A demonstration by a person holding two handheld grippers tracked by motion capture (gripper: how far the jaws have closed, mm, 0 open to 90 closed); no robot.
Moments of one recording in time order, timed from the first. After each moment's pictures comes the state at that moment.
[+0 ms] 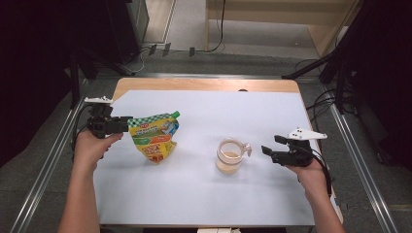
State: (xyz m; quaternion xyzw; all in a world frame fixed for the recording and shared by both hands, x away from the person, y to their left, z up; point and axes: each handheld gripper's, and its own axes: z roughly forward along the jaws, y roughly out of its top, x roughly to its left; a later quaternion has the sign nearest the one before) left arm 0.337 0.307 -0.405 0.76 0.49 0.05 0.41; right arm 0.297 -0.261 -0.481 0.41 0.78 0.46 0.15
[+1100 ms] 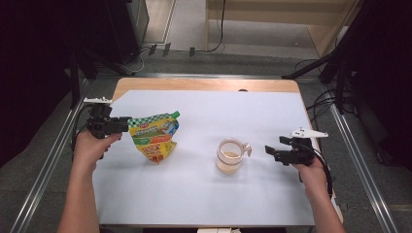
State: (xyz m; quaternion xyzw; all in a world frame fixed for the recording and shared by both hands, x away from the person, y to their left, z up) left arm 0.338 0.311 -0.409 0.76 0.50 0.05 0.41; right arm 0.308 -0.274 -0.498 0.45 0.77 0.44 0.13
